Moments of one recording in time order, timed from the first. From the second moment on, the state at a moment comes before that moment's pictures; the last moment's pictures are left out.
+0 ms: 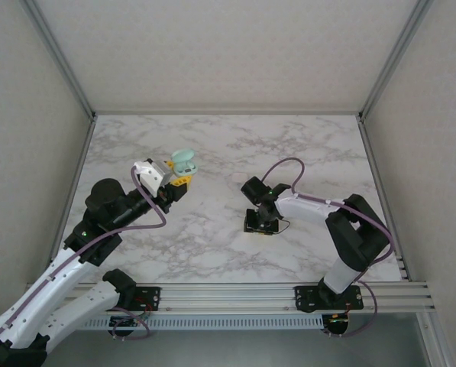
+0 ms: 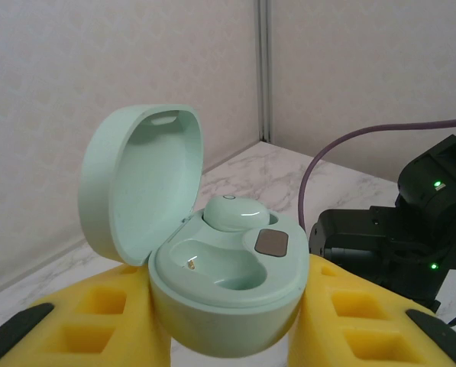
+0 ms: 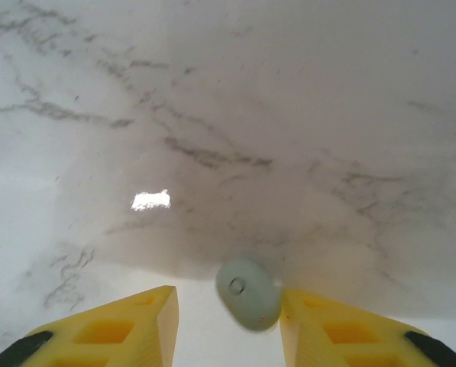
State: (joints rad) left arm -0.61 0.70 0.79 -0.13 0.20 0.10; right arm 0.76 1.65 0.95 -0.70 -0.14 0.77
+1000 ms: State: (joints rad) left arm -0.61 0.71 0.79 -0.11 0.21 0.10; right arm 0.82 1.75 1.13 -0.86 -0.02 0.67
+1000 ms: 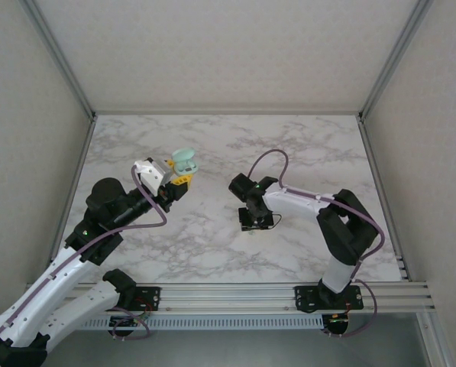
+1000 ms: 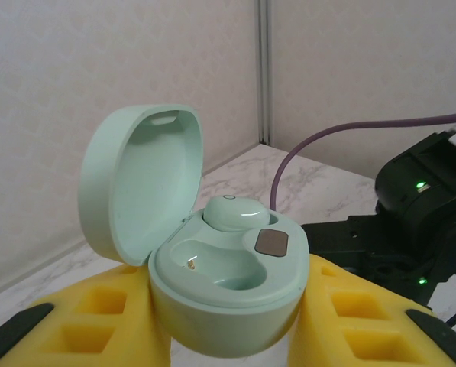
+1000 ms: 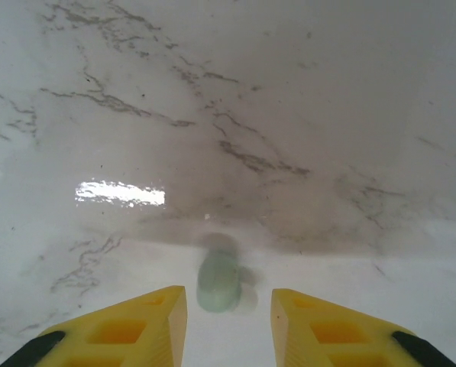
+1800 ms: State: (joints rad) left arm -0.61 0.72 0.79 -0.11 0.21 0.10; right arm 0.82 1.84 1.16 -0.88 -0.02 0.61
